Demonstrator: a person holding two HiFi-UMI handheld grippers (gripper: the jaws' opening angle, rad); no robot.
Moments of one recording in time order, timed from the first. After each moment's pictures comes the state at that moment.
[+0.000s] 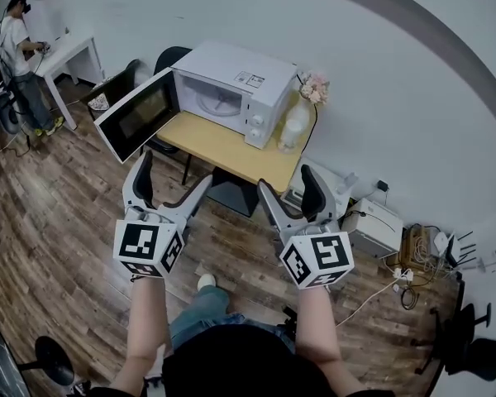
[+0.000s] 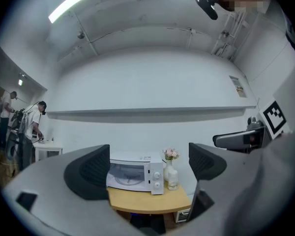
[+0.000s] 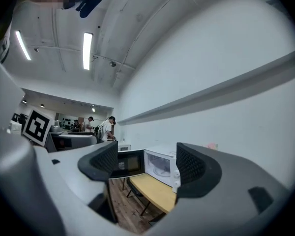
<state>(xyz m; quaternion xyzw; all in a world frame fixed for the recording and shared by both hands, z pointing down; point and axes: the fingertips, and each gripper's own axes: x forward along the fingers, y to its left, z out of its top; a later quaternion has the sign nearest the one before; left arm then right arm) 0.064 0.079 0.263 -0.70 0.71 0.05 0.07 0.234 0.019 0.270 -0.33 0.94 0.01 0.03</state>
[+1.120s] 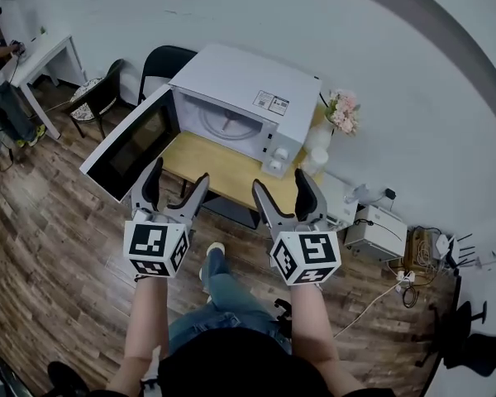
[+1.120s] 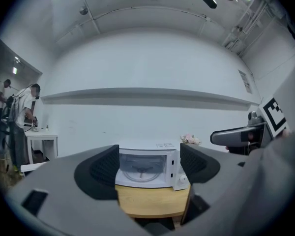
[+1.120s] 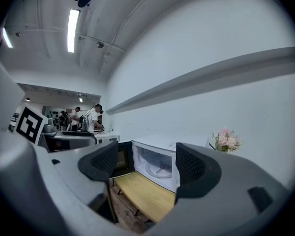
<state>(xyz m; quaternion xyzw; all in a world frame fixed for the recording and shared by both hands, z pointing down) -0.085 -0.086 0.329 -0.72 0.69 0.01 0.00 0.081 -0.134 0.325 -0.39 0.92 -0.02 -0.02</state>
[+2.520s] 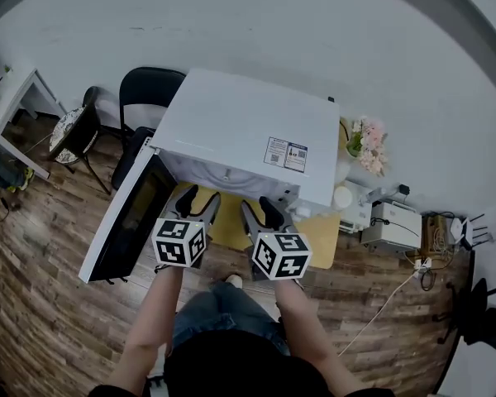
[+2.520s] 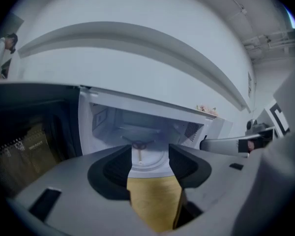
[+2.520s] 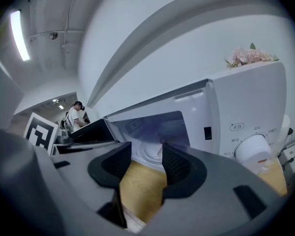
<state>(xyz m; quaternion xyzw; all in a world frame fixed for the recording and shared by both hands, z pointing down) -0.147 -0.310 0.485 -0.78 0.59 -0.06 -0.20 -0.038 -0.306 0.475 -0.42 0.87 -0.24 -0.09</state>
